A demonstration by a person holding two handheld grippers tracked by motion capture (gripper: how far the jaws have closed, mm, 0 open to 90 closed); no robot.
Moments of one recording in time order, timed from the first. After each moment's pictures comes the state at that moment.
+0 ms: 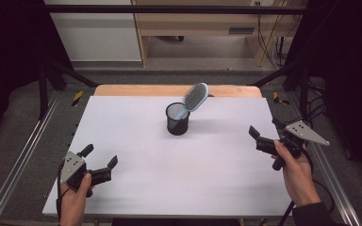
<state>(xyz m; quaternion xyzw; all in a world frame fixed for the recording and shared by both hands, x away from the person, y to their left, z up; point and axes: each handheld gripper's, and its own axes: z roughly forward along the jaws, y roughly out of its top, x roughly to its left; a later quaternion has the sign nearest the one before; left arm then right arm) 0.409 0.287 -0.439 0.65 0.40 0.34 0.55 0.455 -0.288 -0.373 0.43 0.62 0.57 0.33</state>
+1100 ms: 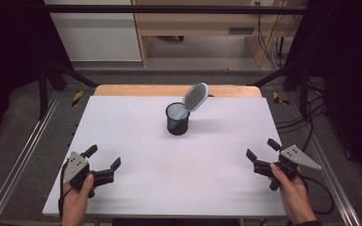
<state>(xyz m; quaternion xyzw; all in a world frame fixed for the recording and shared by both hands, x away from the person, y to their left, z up) 0.409 0.280 -0.440 0.66 0.39 0.32 0.55 0.427 -0.290 -0.439 0.43 0.64 0.56 0.31</state>
